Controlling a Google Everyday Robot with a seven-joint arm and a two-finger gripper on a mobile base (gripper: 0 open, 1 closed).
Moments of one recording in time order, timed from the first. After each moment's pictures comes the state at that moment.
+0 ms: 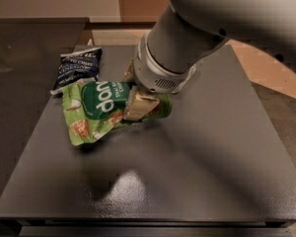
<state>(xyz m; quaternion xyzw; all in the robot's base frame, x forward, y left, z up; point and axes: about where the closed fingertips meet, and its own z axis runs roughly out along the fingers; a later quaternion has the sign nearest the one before) 0.464 0.031 0.932 -0.73 0.62 0.05 0.28</state>
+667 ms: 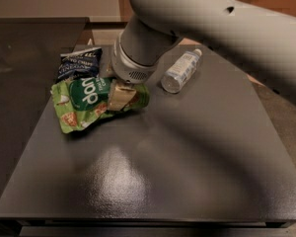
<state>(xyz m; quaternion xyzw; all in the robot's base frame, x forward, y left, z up) 0.524 0.077 0.902 -0.75 0.59 0.05 0.28</state>
